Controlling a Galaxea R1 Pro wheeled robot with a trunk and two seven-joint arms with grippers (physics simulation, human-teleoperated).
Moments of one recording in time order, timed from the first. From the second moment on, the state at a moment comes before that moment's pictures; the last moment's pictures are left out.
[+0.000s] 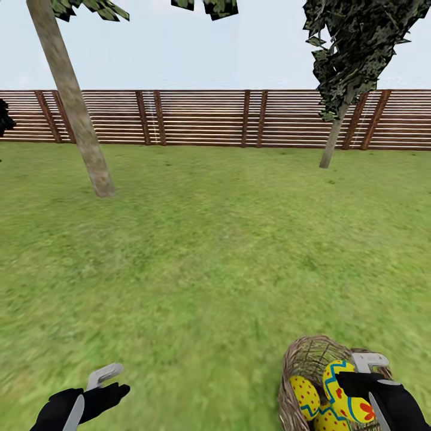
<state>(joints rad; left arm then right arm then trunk) -0.23 0.08 0.26 -0.99 0.17 0.72 -0.11 -0.15 -0.21 -0.17 -1.26 0.04 0.71 0.06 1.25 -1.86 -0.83</state>
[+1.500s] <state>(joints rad) -0.23 0.08 0.26 -1.00 0.17 0.72 -0.11 -0.15 -0.21 -0.17 -1.26 0.05 0.71 0.06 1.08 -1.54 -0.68</state>
